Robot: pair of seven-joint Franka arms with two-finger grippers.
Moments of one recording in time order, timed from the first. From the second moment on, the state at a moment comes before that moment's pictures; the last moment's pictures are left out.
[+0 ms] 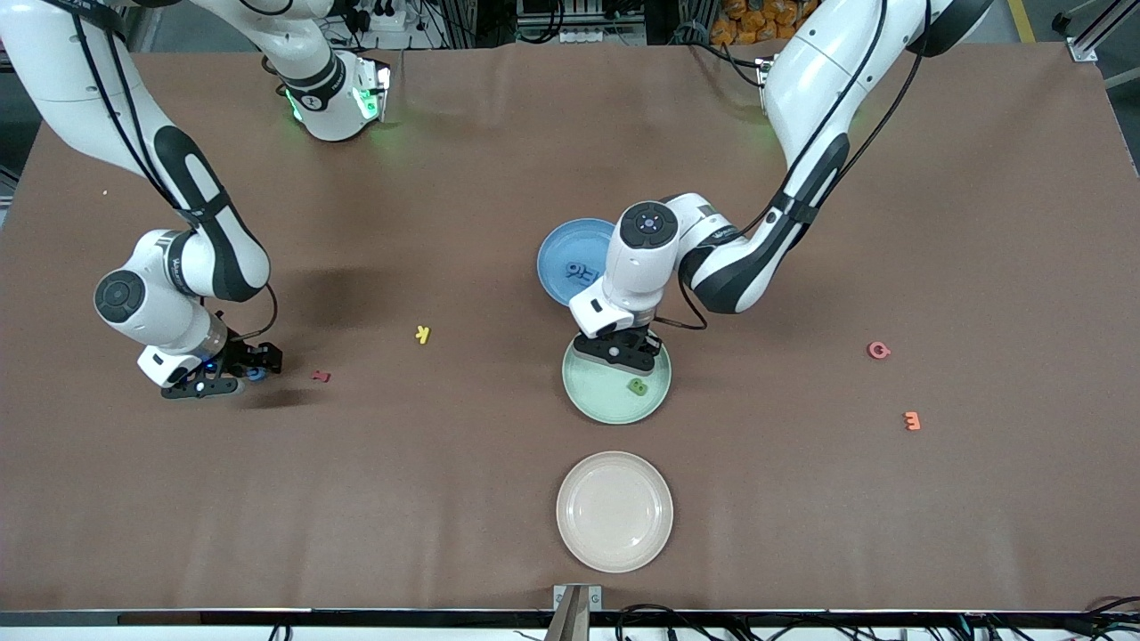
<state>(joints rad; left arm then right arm) -0.38 0.71 -0.36 -1.62 0.46 2.48 -0.67 -0.14 0.53 0.00 -2.09 -0.02 2.66 -0.22</state>
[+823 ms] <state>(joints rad) -0.37 0.72 -0.32 -1.55 0.47 2.48 -0.68 -0.14 0.52 0.01 -2.09 -0.02 2.66 -0.23</state>
